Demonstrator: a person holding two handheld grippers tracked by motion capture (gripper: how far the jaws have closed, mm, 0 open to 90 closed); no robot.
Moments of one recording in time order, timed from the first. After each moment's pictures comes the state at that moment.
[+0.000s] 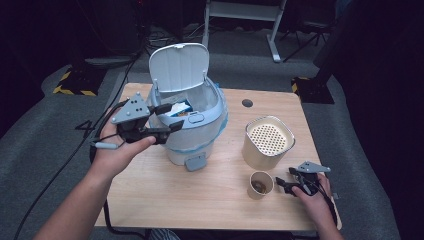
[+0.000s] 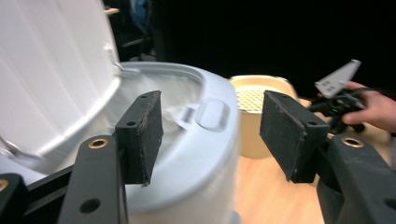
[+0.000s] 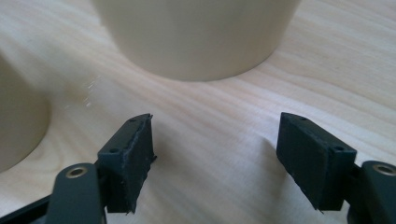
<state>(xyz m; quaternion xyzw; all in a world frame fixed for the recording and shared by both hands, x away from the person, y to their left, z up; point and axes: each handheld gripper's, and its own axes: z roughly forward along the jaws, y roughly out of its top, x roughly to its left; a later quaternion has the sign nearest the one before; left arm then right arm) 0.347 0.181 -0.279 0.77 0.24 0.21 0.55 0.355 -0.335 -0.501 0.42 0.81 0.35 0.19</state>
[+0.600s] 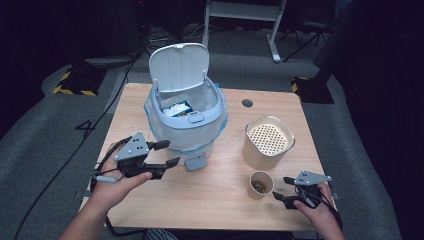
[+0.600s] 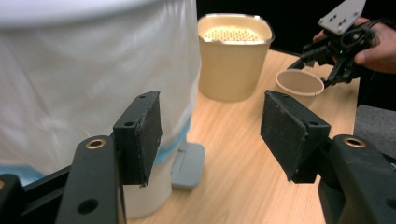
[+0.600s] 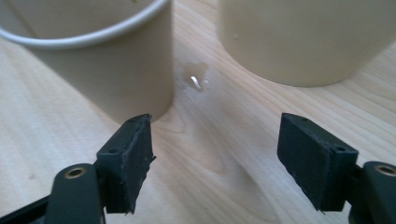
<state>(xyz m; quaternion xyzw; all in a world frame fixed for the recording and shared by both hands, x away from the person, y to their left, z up) 0.316 0.190 -0.360 0.80 0.25 0.15 0.52 0.317 -0.318 -0.477 0.33 0.86 0.37 0.14</state>
